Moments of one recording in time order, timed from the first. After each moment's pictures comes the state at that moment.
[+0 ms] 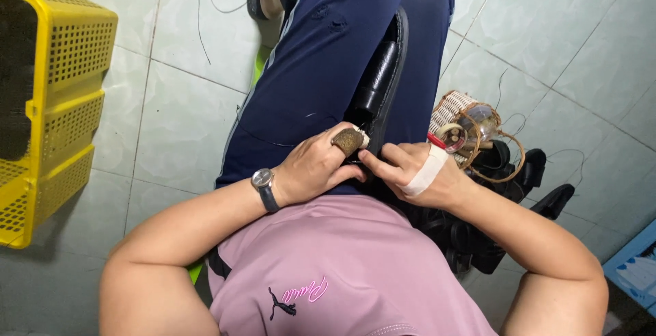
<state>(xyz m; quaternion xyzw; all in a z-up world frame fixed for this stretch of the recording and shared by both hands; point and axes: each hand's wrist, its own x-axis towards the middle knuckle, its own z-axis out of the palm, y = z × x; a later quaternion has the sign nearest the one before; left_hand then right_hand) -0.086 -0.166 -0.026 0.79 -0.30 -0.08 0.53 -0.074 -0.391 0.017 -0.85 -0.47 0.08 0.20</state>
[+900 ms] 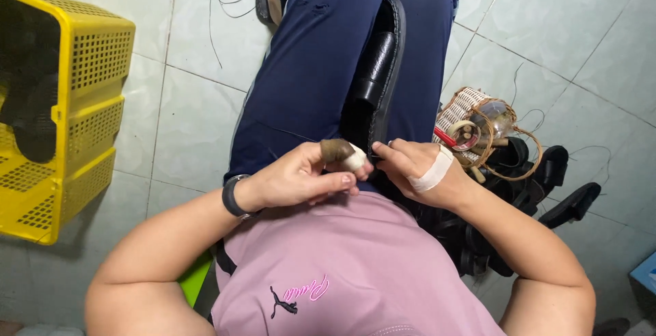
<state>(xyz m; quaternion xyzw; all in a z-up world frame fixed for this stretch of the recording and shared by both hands) -0.064 -0.138 0.043 0.40 -0.02 -0.45 0.79 -0.088 -0.394 0.006 -0.87 -0.38 0.09 0.31</state>
